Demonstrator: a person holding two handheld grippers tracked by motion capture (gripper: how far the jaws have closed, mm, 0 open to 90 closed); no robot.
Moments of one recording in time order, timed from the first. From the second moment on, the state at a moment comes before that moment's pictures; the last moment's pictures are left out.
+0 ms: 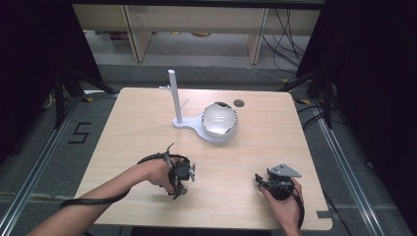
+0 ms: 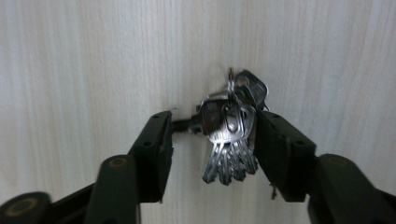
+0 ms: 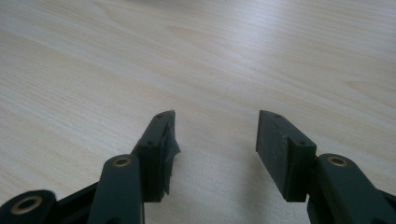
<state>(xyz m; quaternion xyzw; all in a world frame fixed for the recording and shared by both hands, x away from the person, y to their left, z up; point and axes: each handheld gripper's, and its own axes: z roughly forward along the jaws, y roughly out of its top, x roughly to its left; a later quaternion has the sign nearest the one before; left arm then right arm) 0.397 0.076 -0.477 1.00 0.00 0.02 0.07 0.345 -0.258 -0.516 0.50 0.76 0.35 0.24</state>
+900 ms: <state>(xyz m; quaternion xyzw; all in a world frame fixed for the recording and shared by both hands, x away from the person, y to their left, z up) 0.400 0.076 -0.479 1.00 0.02 -0.02 0.05 0.346 -0.259 -0.517 0.50 0.76 0.36 0.23</state>
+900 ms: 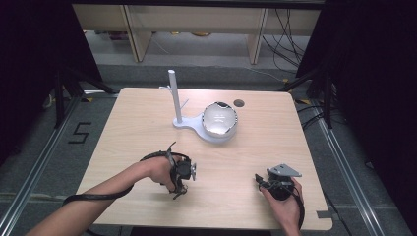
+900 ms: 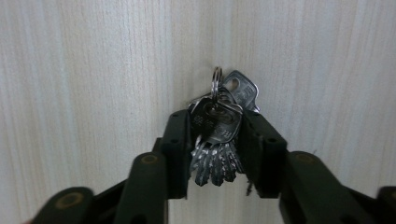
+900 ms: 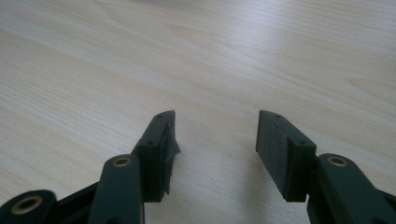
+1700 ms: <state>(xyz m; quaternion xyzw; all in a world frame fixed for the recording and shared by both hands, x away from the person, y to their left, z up) 0.386 0.086 -0.479 1.00 0.01 0.00 0.07 0.345 -0.258 -0.517 0.50 0.76 0.35 0.23</state>
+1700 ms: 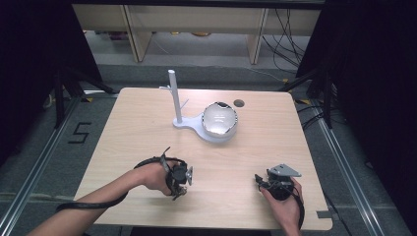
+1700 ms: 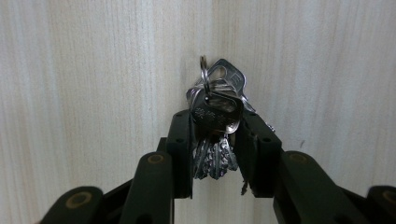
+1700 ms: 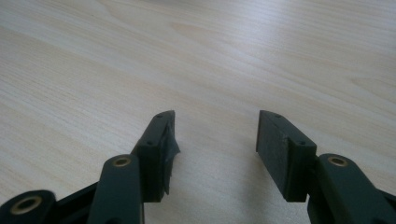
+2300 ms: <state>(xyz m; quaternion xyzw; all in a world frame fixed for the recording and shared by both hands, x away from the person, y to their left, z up) 0.388 0.092 -0.472 1.00 0.03 0.00 0.08 0.347 -0.258 -0.518 0.49 0.76 0.36 0.23</state>
